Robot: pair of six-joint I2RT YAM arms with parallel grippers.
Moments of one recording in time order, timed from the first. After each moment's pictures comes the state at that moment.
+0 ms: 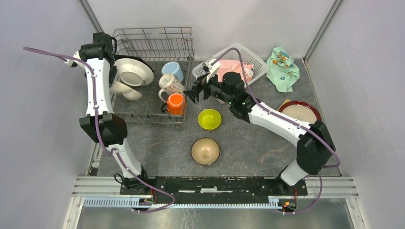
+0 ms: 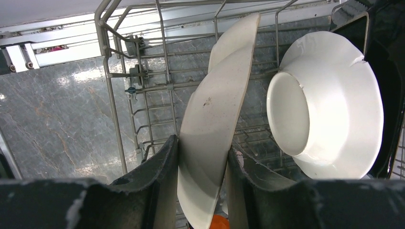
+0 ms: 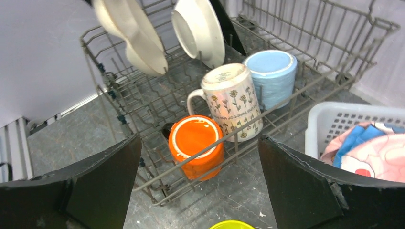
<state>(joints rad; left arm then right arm) 0.18 1.89 2.22 -1.48 -0.56 -1.15 0.75 1.57 1.21 0.31 -0.21 0.08</state>
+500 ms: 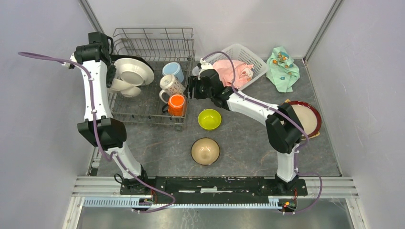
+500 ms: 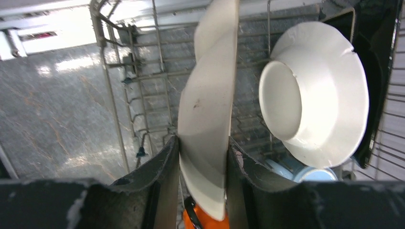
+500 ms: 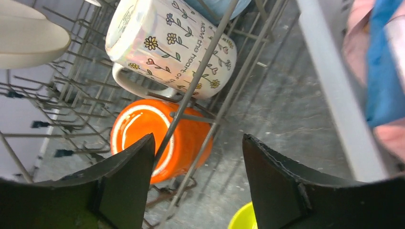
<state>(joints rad) 0.19 1.84 2.20 -1.48 -0.48 -1.15 0.75 1.92 1.52 -0.05 0.05 0.50</state>
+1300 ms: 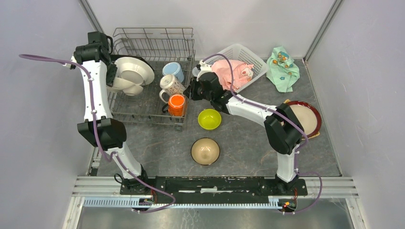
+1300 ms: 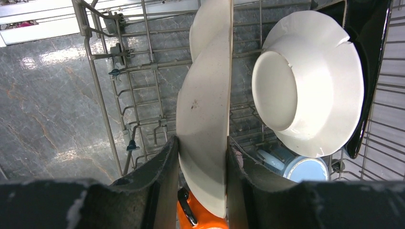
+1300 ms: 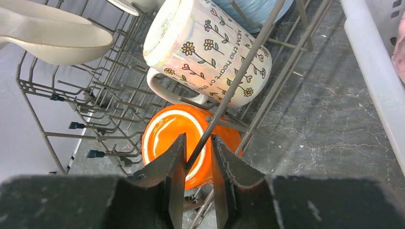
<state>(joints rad) 0.20 1.83 2.20 -1.46 -0.43 -1.16 0.76 1.94 1.46 0.10 0.01 0.58</state>
